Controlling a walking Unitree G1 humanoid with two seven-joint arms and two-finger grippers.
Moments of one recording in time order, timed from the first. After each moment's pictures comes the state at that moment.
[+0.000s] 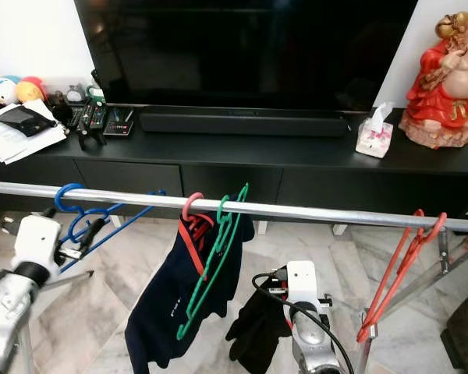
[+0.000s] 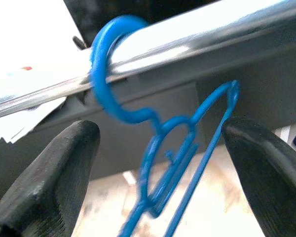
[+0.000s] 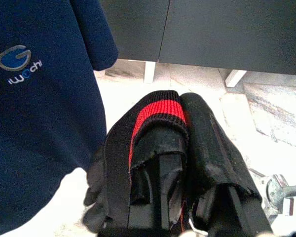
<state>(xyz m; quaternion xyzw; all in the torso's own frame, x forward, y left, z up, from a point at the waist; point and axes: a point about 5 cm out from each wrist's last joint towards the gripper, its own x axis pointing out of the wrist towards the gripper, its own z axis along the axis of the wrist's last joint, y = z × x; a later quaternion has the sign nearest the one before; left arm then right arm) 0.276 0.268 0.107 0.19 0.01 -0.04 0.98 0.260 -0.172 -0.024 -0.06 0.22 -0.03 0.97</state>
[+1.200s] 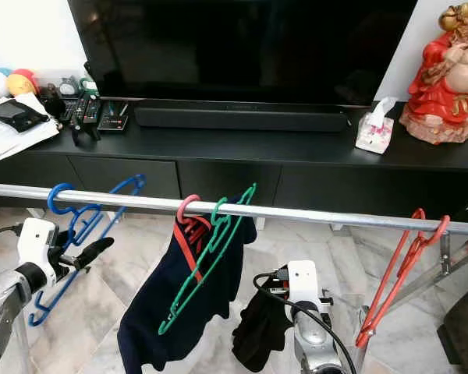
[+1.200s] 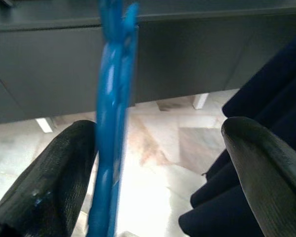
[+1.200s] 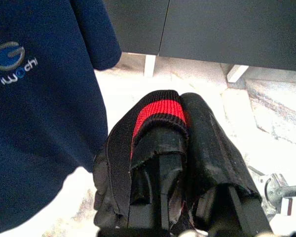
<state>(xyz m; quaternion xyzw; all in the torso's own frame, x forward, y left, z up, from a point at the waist) 0.292 0.280 0.081 0.05 0.12 -0.14 0.98 0.259 -0.174 -0.025 -0.06 0.23 -0.02 0.97</state>
